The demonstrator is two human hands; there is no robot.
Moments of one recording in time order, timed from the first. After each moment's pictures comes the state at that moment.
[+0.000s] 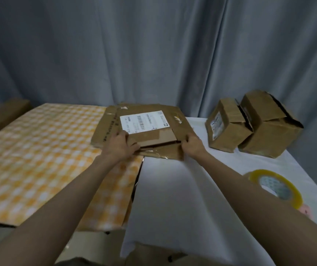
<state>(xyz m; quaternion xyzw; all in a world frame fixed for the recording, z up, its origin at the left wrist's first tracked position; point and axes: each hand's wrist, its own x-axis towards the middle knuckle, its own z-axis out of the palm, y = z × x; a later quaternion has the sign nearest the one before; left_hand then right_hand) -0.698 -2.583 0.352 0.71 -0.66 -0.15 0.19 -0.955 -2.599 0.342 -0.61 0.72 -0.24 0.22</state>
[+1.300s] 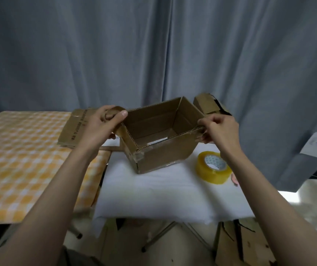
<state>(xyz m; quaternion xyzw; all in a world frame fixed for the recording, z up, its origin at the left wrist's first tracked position) -0.763 -2.464 0.440 0.44 -0.60 -0.38 0.54 -1.061 -2.398 0.463 -0.49 0.64 -0.57 0.16</state>
